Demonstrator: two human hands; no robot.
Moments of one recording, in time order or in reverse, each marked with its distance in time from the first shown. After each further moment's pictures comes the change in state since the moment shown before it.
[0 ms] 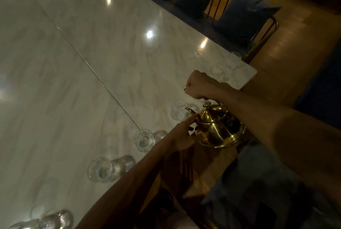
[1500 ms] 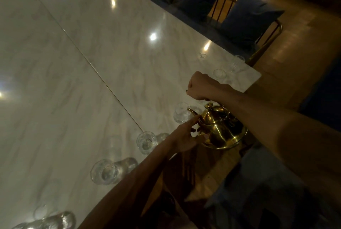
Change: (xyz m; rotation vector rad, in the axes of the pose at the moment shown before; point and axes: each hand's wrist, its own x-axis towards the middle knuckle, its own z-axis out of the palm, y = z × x) left_hand 0.000 0.005 -0.006 -0.007 0.025 0.009; right_hand 0.011 -0.003 0.001 -0.016 0.002 -0.016
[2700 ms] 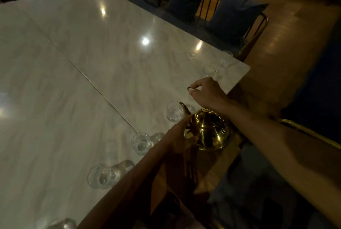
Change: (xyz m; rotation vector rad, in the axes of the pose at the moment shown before) left_hand -0.012 0.006 0.009 0.176 -0.003 -0.008; right_hand -0.060 0.046 0.008 0.406 0.255 -0.013
